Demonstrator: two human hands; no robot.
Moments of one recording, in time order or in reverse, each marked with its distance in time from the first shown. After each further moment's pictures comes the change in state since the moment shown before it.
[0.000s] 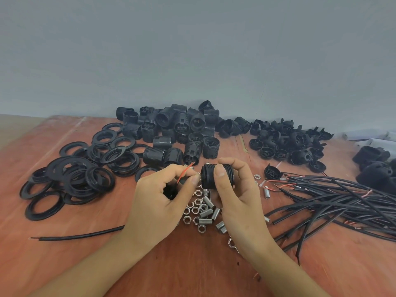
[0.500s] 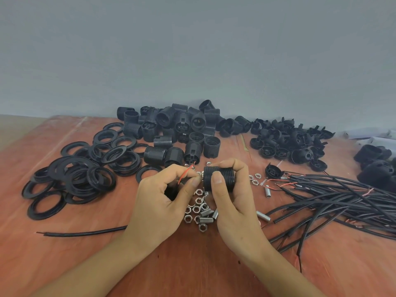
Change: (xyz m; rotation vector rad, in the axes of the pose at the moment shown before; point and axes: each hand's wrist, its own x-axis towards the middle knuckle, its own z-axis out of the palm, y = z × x) left_hand -0.003 -0.004 0.001 -0.024 -0.015 0.003; right_hand -0.008 0.008 0.002 -0.083 -0.096 -0.113
